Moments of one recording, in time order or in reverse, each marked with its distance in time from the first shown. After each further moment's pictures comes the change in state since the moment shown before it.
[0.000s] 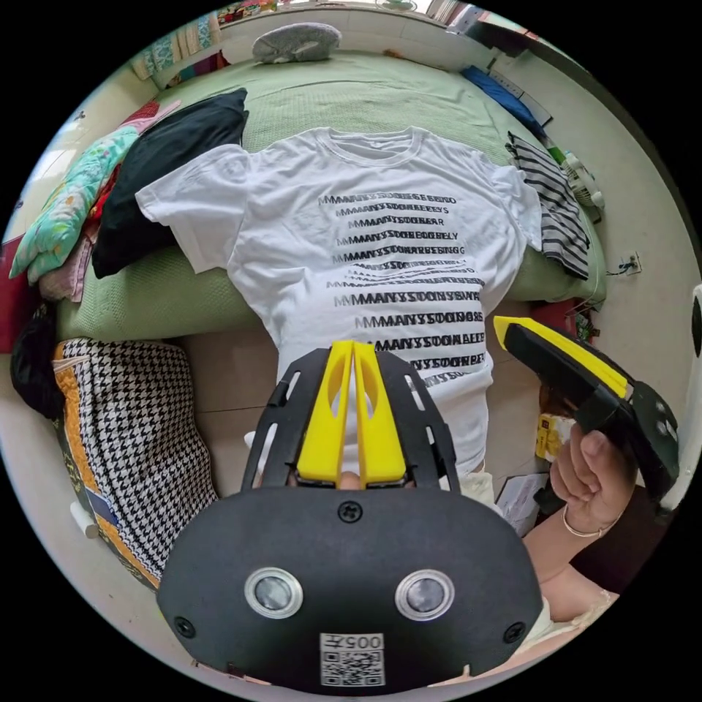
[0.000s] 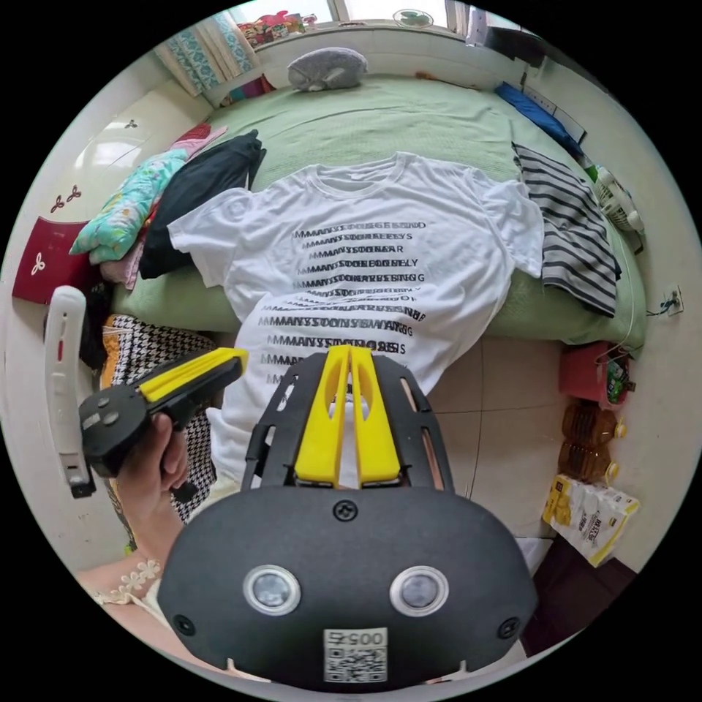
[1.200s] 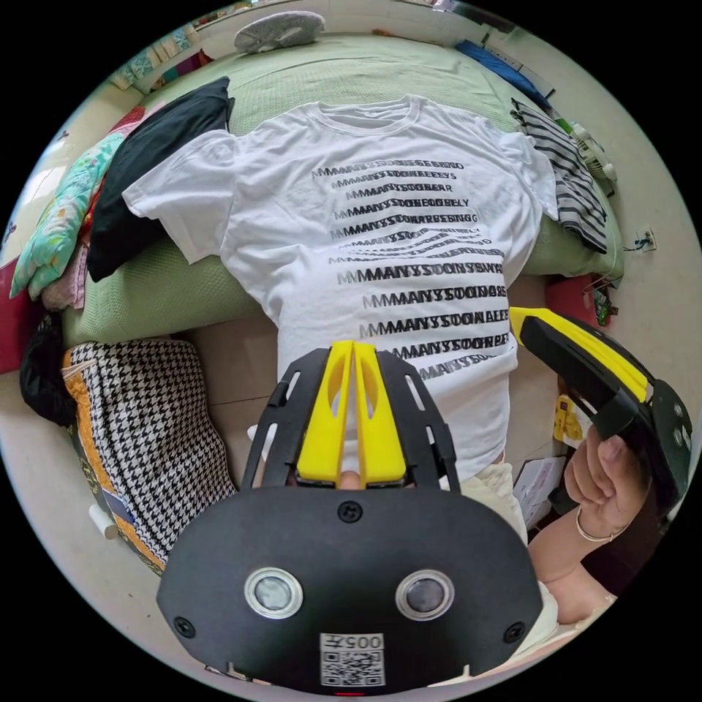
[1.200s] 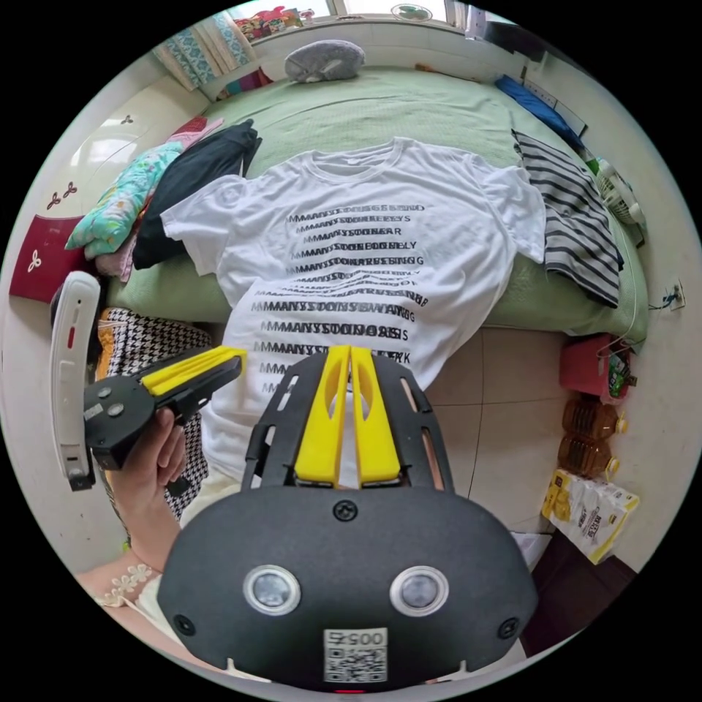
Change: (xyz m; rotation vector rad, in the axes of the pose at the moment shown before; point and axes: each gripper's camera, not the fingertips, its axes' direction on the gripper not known) left arm 0.073 0.003 0.043 -0.064 -0.047 0.056; right arm 0.001 0.006 0.023 -0.031 0.014 -0.010
